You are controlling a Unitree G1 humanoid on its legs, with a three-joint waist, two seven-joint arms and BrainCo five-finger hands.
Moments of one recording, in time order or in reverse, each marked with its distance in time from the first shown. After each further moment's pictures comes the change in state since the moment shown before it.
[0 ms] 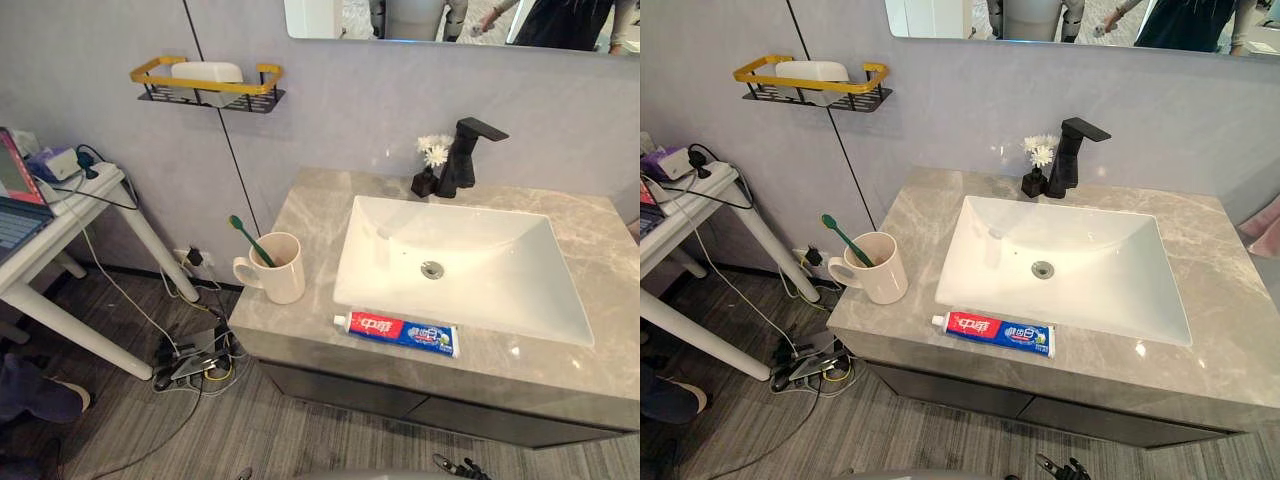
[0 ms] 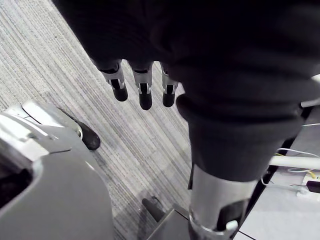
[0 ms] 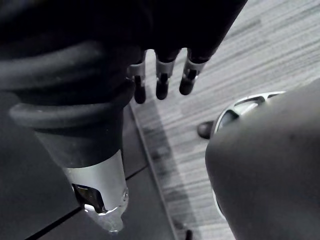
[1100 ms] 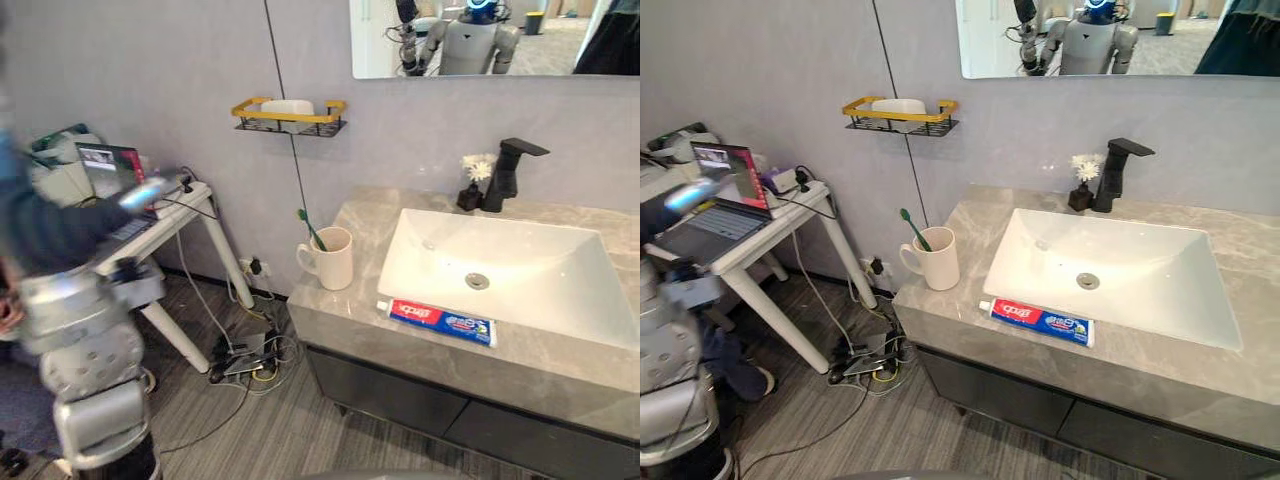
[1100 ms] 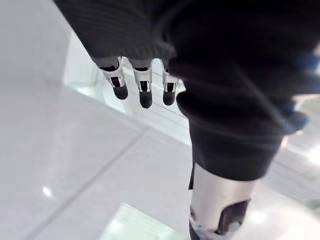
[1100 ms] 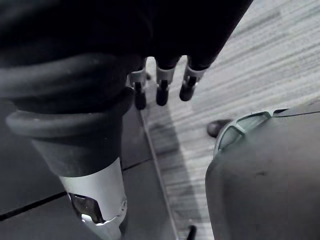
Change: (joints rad) left arm -0.428 0.414 -0.508 -1.852 0.347 0.034 0.161; right arm 0.146 0.043 0.004 -0.249 -0.001 0.053 -0.017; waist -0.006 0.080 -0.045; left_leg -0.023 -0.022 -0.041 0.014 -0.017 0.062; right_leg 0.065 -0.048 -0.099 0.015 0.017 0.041
